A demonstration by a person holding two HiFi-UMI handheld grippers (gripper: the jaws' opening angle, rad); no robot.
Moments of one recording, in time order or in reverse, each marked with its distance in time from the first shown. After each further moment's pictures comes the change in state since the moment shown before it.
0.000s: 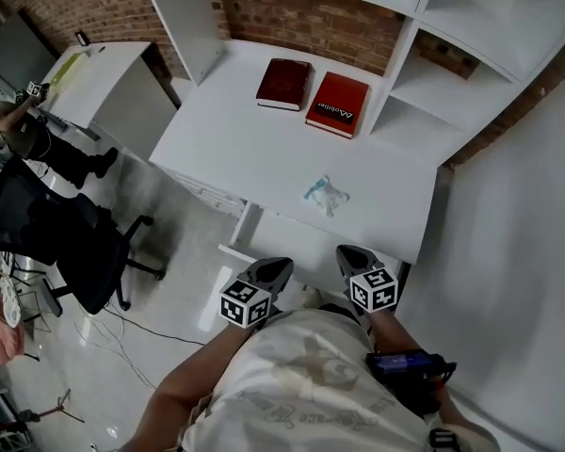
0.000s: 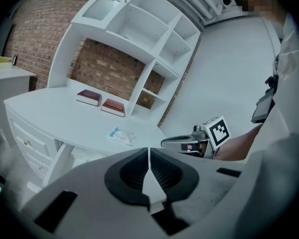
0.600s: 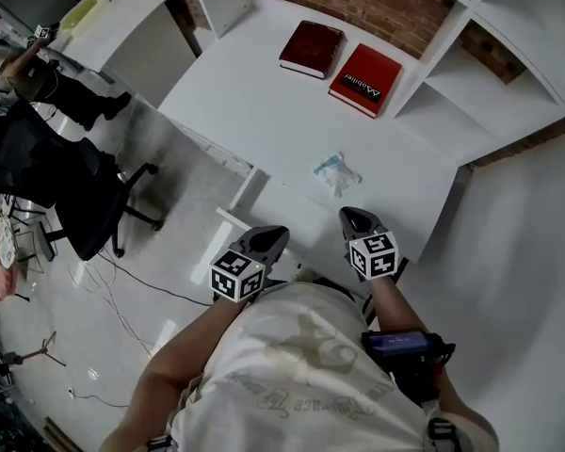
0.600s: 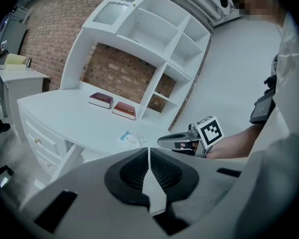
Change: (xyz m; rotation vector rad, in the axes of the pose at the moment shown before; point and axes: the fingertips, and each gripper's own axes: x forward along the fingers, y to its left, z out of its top) left arm 0.006 0.019 0.009 -0.058 -0.038 0.127; right arm 0.047 -0.032 0.019 -0.137 0.072 0.058
